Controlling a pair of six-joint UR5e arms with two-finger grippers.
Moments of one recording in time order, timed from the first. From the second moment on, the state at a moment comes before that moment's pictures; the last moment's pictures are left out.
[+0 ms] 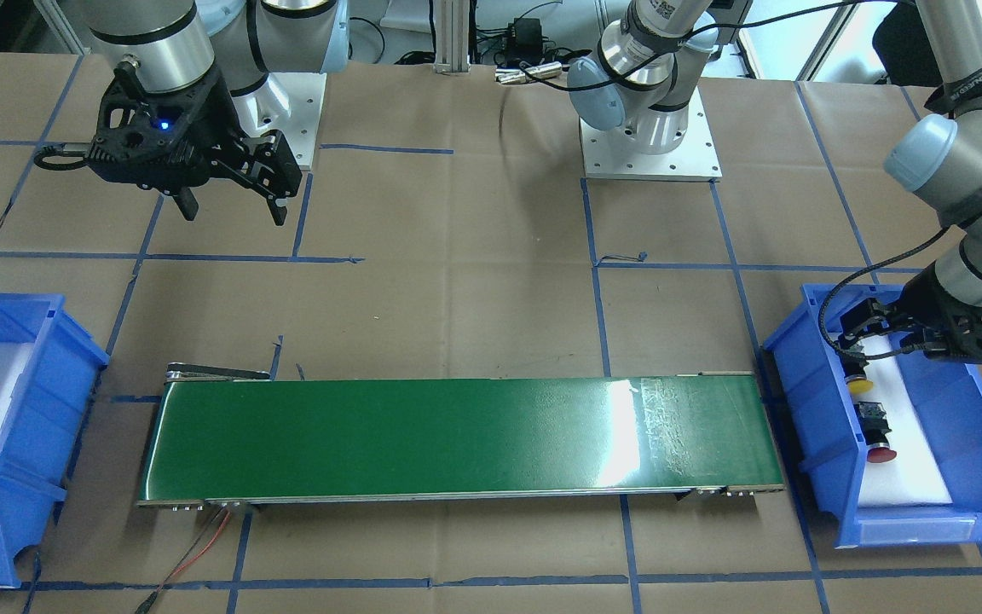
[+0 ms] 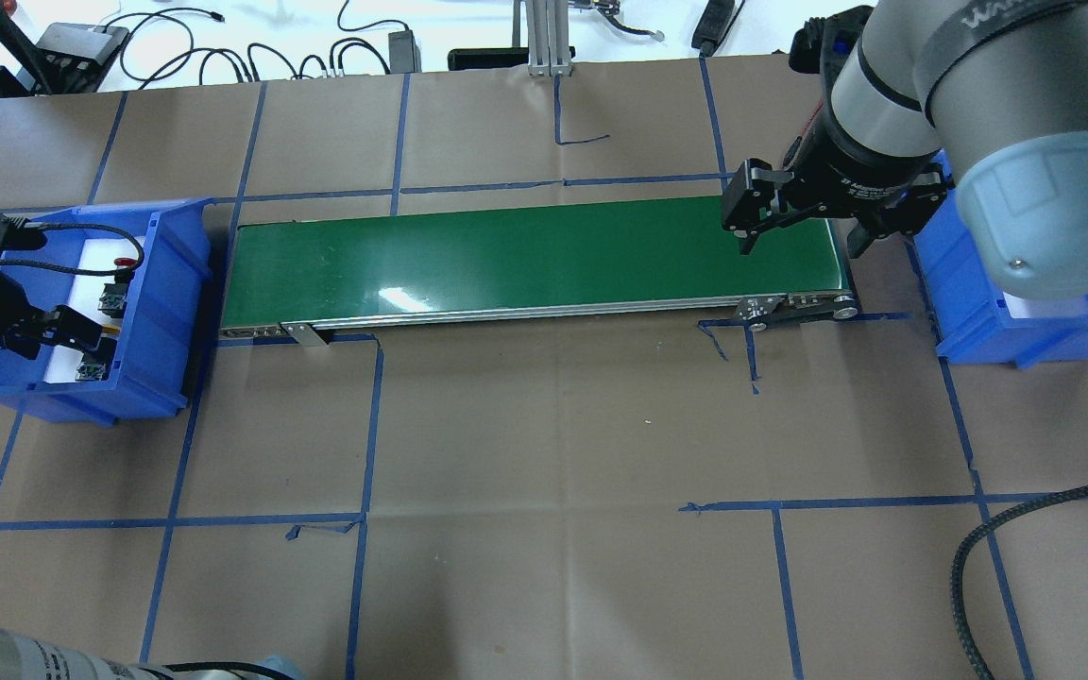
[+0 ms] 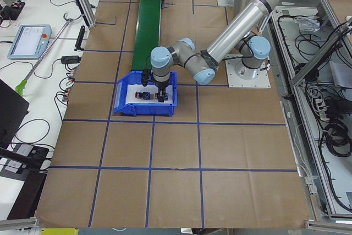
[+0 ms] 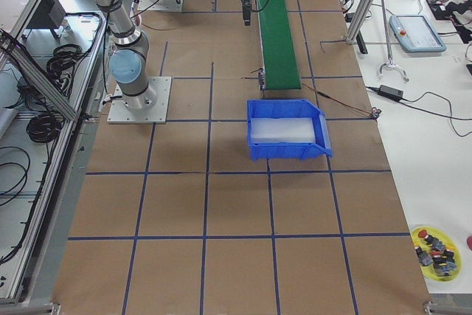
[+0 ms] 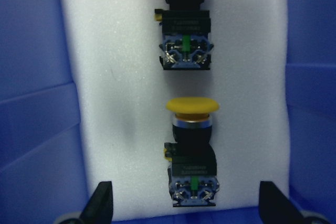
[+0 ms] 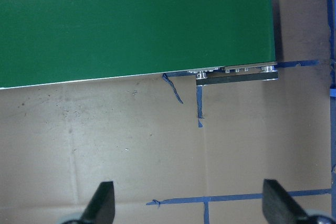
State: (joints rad) left arm -0.90 -1.86 -1.91 -0.95 1.56 0.73; right arm 1.62 -1.64 1.71 -1.72 -1.55 0.12
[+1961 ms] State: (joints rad) left arm -0.91 -1.77 -1.75 -1.13 1.56 0.67; right arm 1.62 -1.64 1.71 -1.73 -1.55 0.12
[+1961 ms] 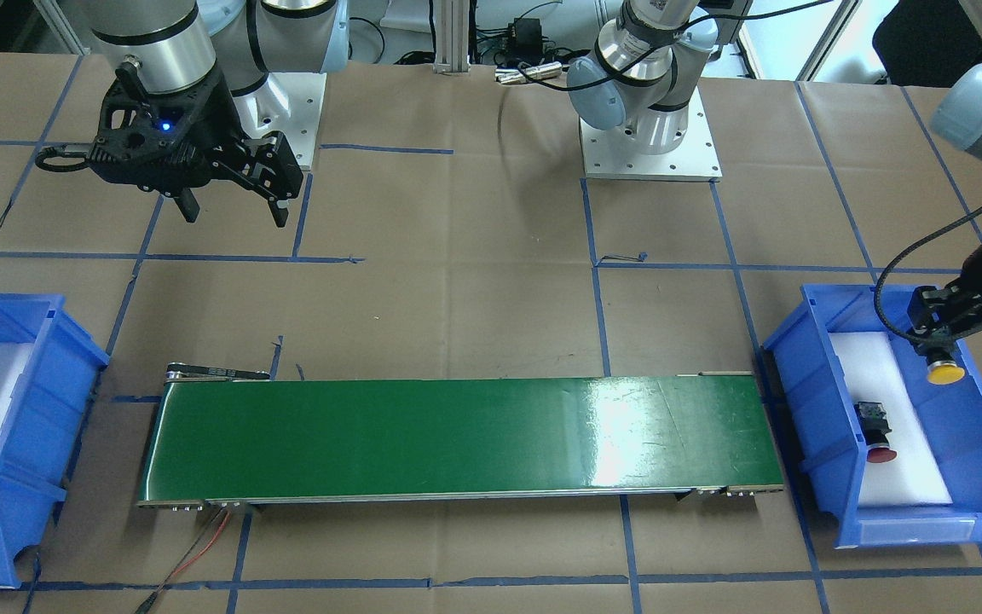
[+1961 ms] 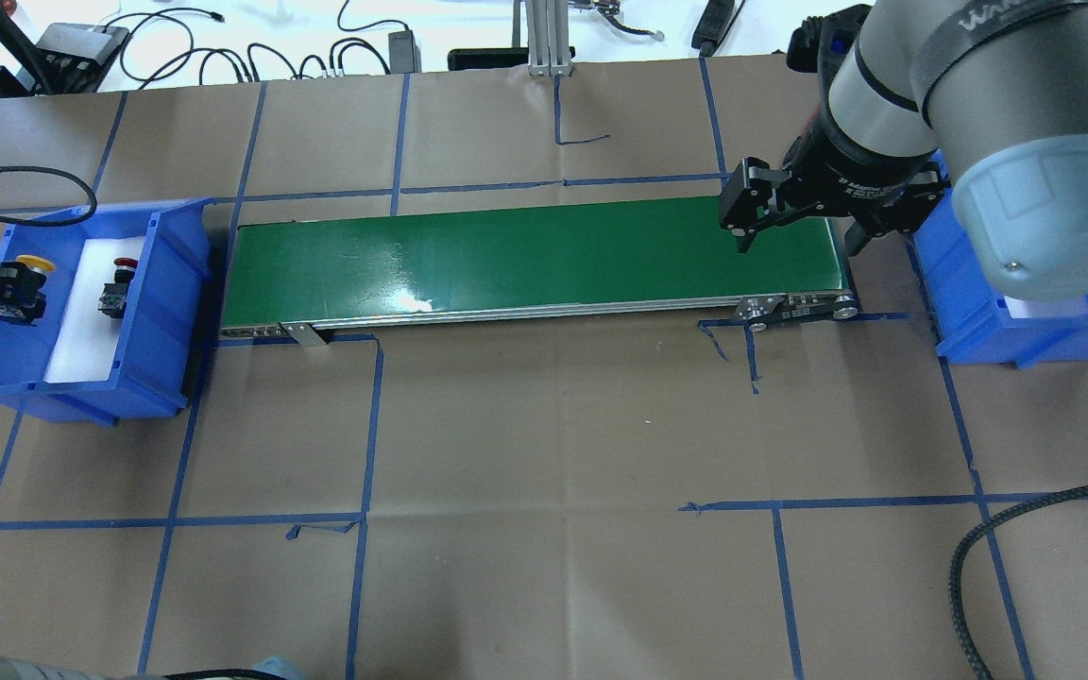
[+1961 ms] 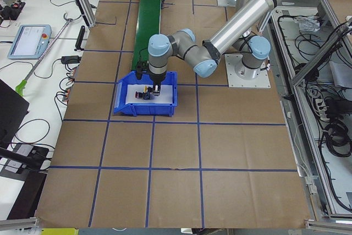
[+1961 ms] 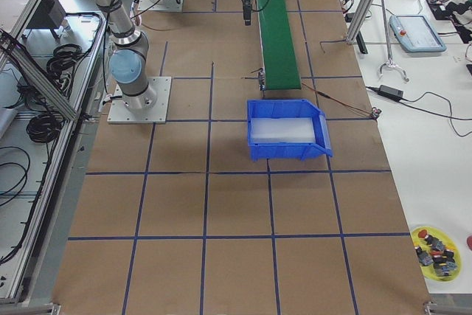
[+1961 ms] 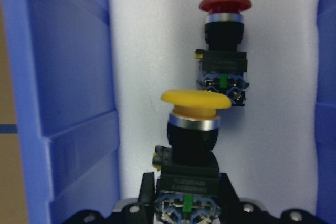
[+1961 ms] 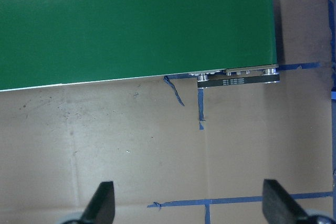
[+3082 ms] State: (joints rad) left arm -1.29 -1.74 -1.53 -1.45 1.54 0.14; right arm 1.62 -1.64 1.72 -1.74 -1.54 0.12
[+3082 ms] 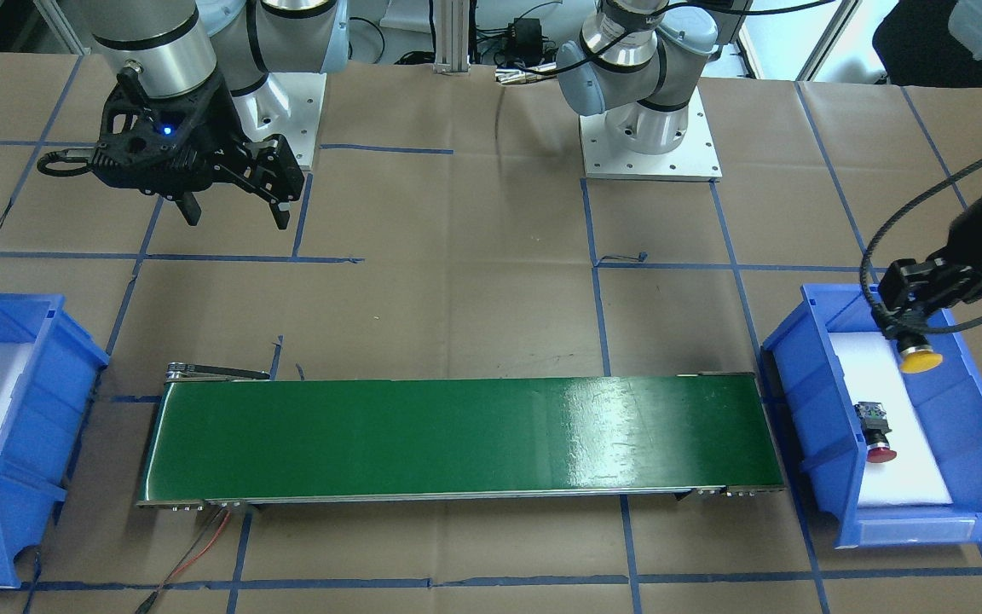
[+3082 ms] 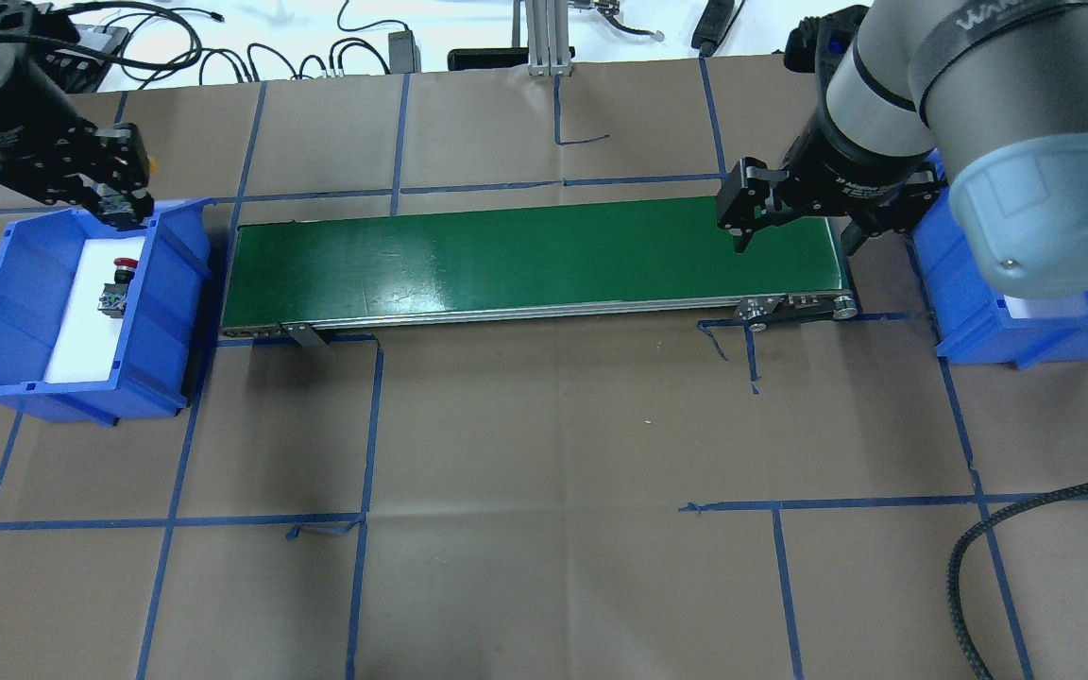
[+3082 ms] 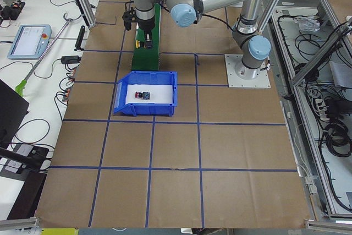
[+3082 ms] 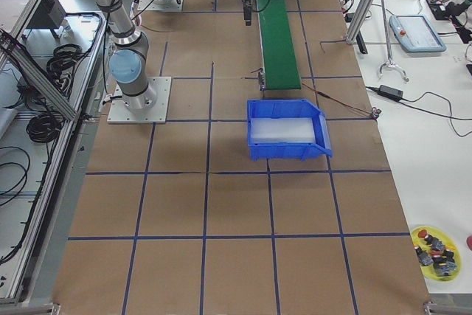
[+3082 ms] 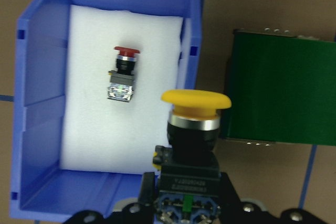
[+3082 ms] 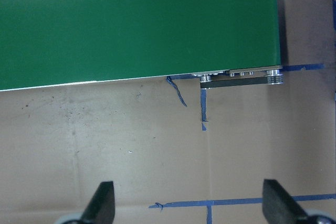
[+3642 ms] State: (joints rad) left arm -1.44 -1.87 -1.60 -1.34 1.54 0.04; right arm 1.62 -1.64 1.72 -1.74 -1.54 0.12
